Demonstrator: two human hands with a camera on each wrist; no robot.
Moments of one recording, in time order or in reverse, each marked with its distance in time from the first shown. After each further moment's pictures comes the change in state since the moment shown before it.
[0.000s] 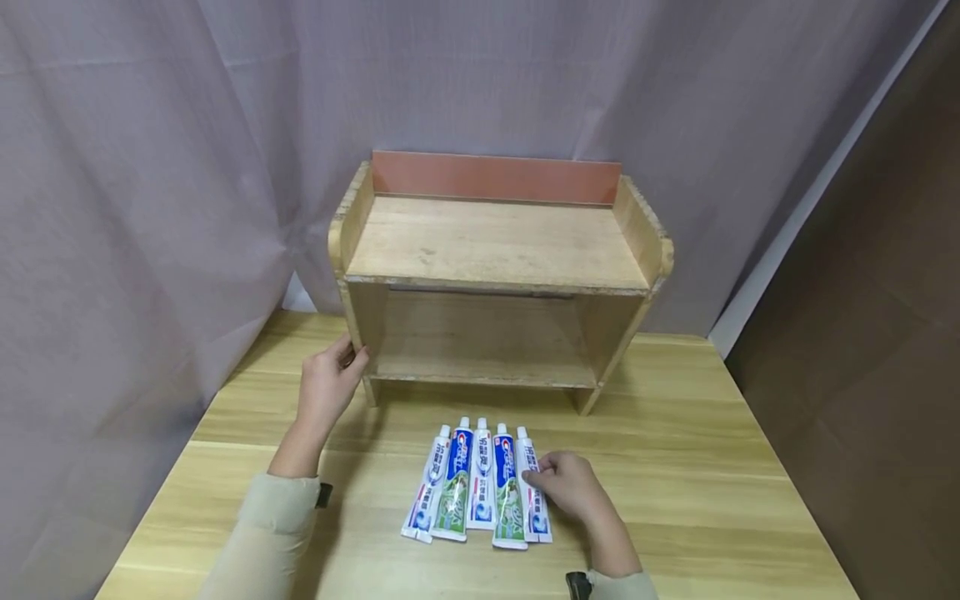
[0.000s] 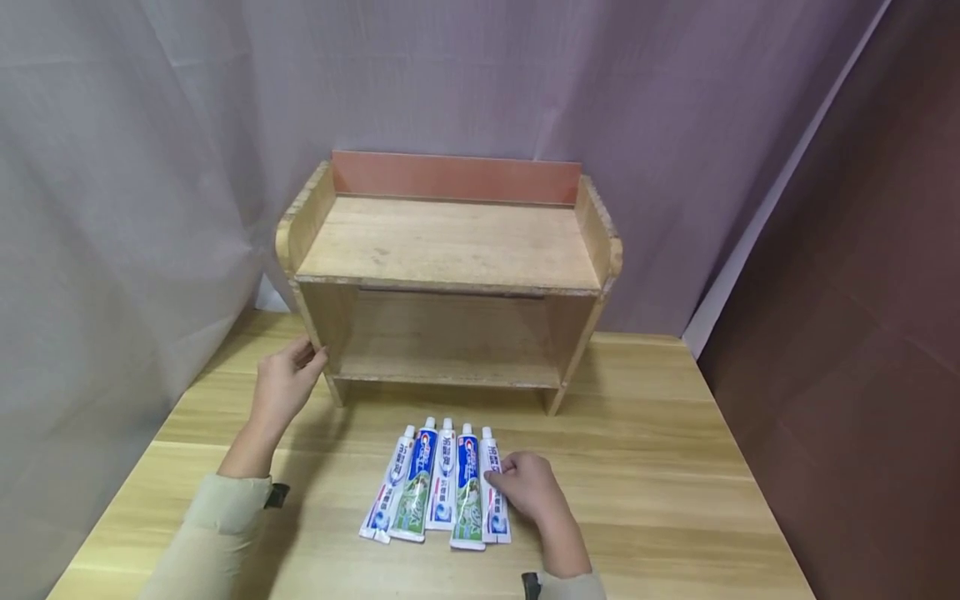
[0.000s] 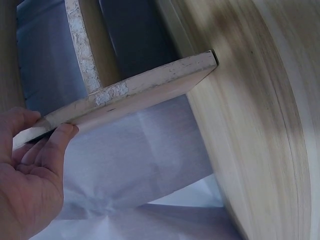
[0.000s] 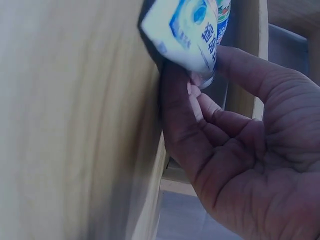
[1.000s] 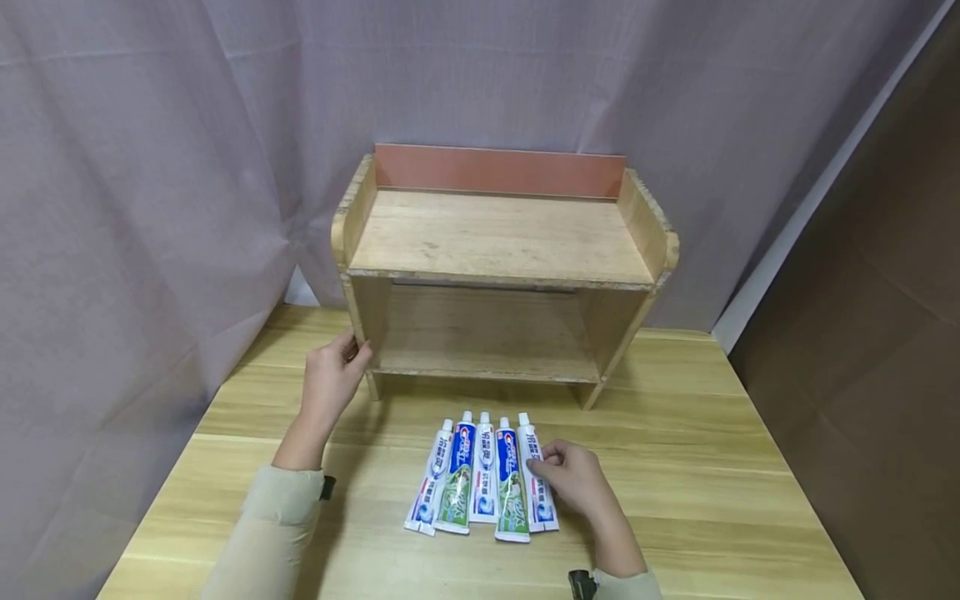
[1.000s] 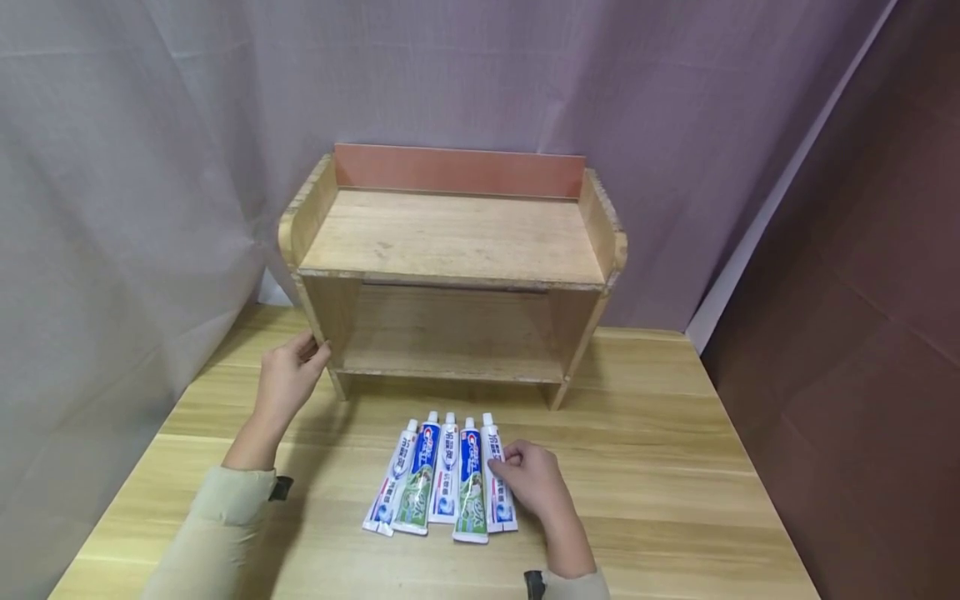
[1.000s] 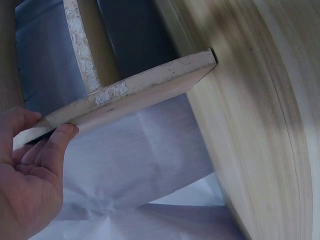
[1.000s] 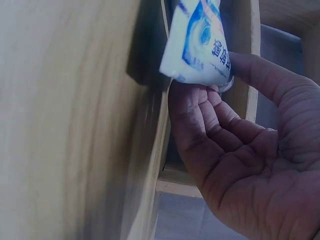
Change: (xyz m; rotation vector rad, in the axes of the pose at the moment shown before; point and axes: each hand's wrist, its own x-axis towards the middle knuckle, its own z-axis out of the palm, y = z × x) left_hand 0.001 0.001 0.001 0.019 0.013 0.027; right_hand -0.005 -0.008 -0.004 0.129 0.053 0.005
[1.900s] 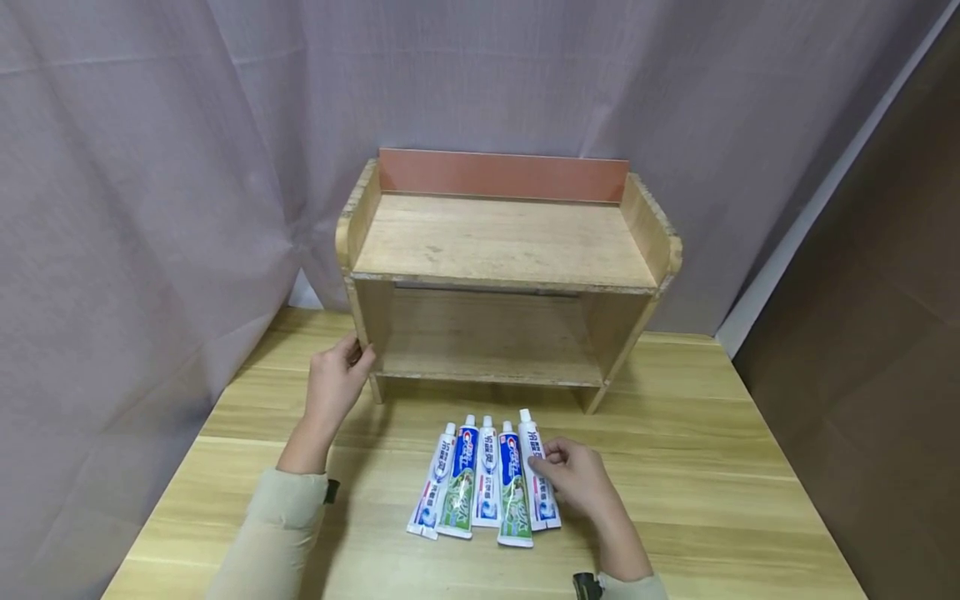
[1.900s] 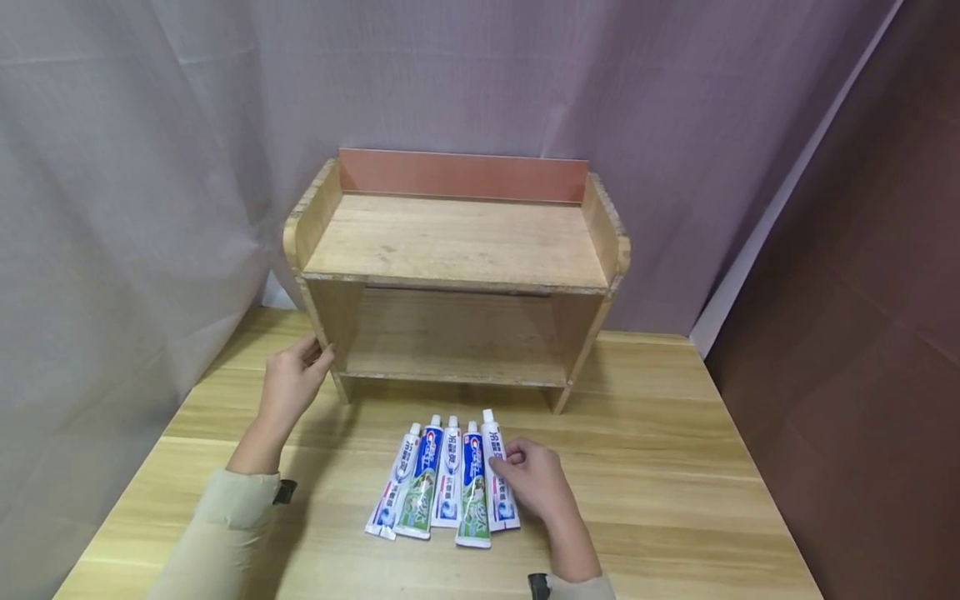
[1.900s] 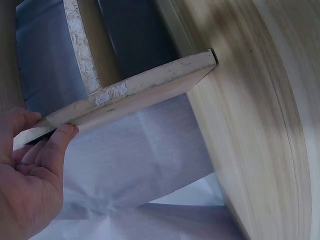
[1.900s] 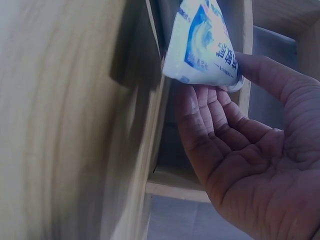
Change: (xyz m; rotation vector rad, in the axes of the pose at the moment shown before) left_hand 0.000 -0.001 0.001 0.018 0.013 0.002; right_hand 0.004 -0.002 0.000 0.054 0.017 -0.052
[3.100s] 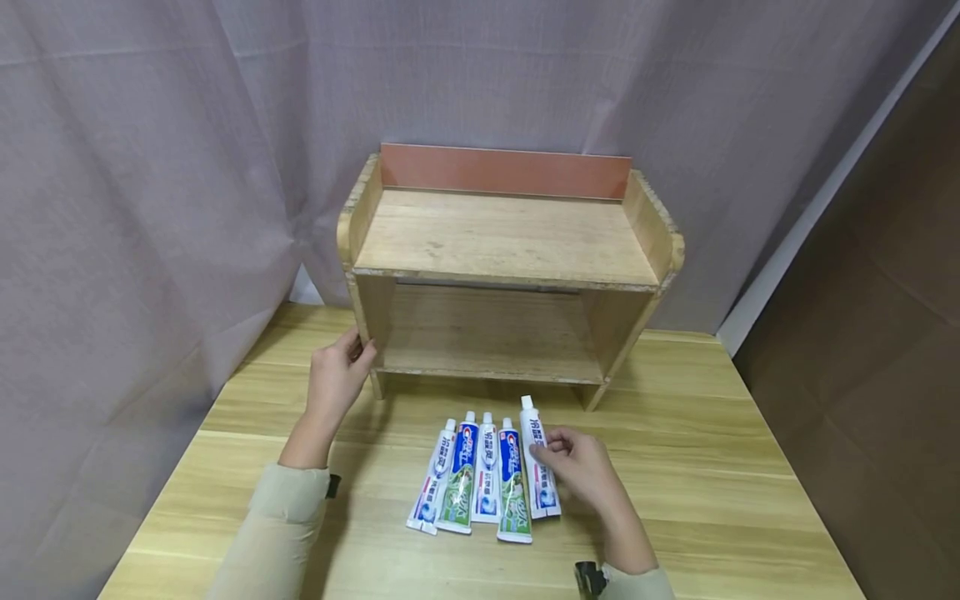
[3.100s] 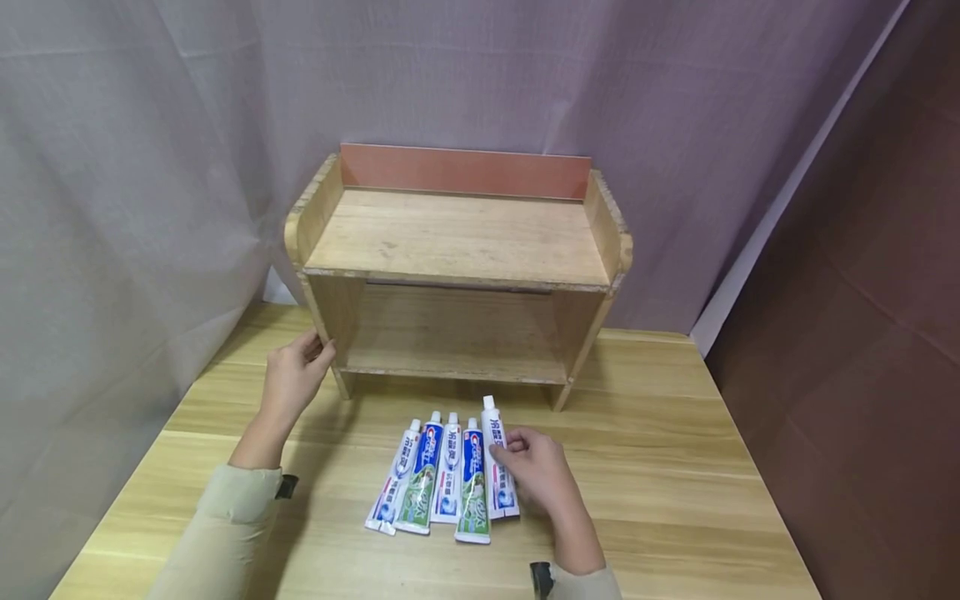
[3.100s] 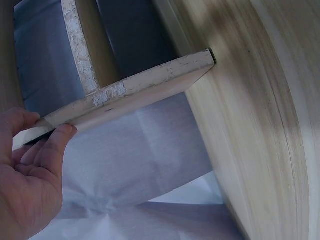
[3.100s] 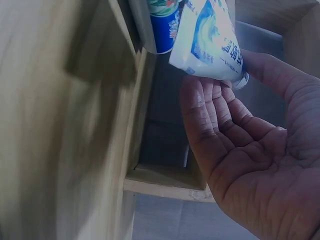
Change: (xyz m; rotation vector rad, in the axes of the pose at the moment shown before) left_hand 0.000 -0.001 0.002 0.010 0.012 0.010; right_hand 0.001 -0.014 -0.013 -0.013 0.004 -0.062
